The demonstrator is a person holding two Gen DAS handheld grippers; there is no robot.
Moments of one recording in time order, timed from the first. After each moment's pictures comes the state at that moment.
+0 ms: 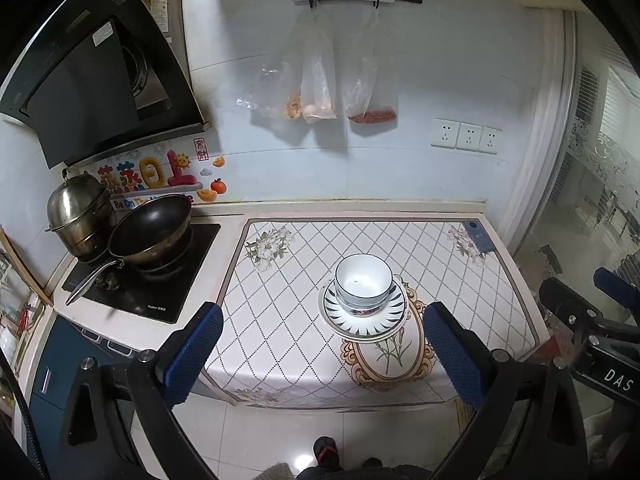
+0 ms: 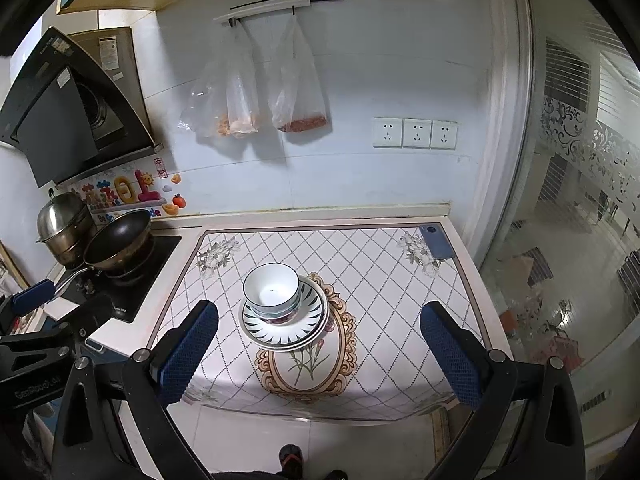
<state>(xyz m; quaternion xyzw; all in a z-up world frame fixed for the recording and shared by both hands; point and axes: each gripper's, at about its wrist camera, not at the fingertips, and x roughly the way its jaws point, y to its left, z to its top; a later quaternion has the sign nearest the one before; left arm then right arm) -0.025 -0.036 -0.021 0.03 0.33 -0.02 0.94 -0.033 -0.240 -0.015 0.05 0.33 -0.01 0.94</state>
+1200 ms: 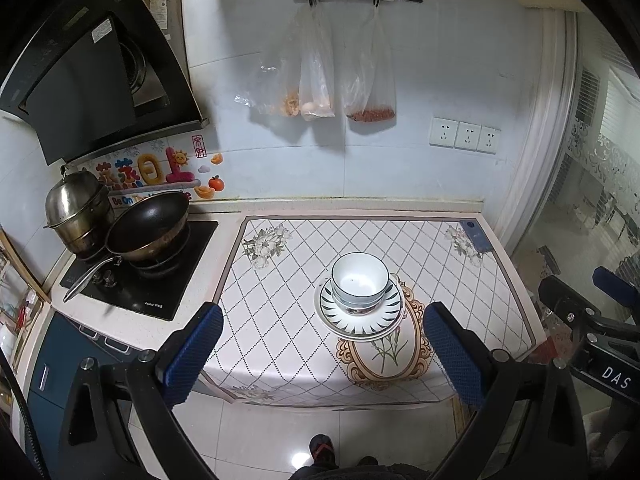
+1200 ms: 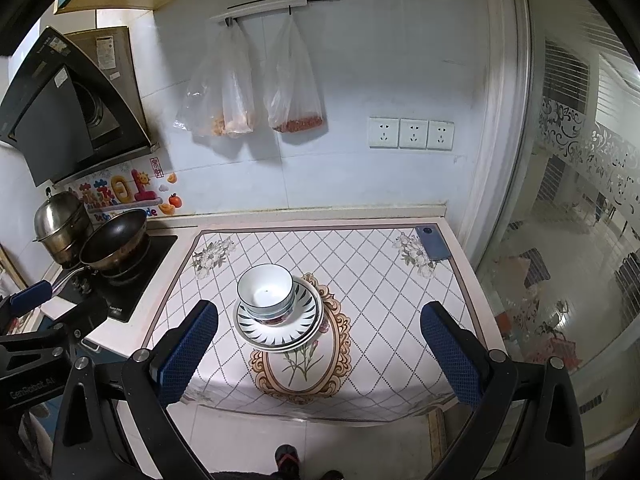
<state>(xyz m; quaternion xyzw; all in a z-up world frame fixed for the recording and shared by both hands) -0.019 -0.034 -0.023 0.03 0.33 -0.03 0.94 -0.035 -0.237 -0.017 0.05 0.33 -0.02 0.94</state>
